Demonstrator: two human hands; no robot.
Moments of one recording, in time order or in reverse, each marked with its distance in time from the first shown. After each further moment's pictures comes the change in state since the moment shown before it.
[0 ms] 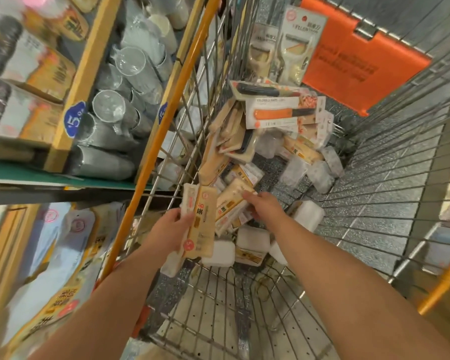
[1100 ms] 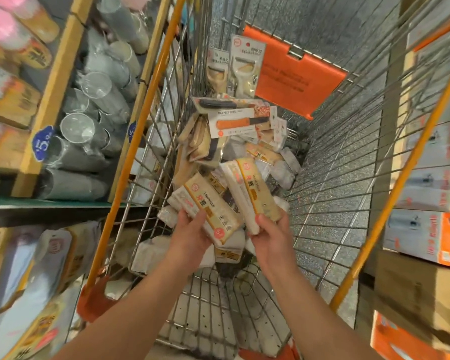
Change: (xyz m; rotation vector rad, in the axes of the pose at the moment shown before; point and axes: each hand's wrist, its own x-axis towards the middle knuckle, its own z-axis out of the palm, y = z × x) left_hand -0.038 0.031 0.070 -0.972 -0.297 0.097; right_hand -0.151 0.023 -0.026 0.871 0.083 -0.351
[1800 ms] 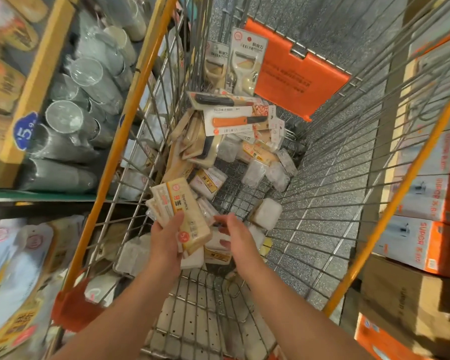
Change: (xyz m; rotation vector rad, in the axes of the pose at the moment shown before) left_hand 0.017 -0.013 -0.027 -0.024 0.306 0.006; right_hand 0.017 0.026 0.010 -0.753 -0.190 0.154
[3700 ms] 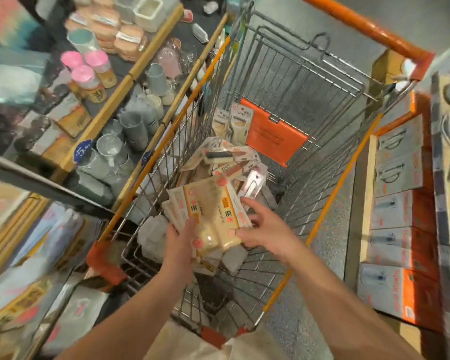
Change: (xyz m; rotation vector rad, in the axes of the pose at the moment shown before) left_hand -0.134 -0.005 0.015 -0.034 -0.195 0.226; right_hand -0.111 -0.097 -0.084 -0.333 -0.231 -0.253
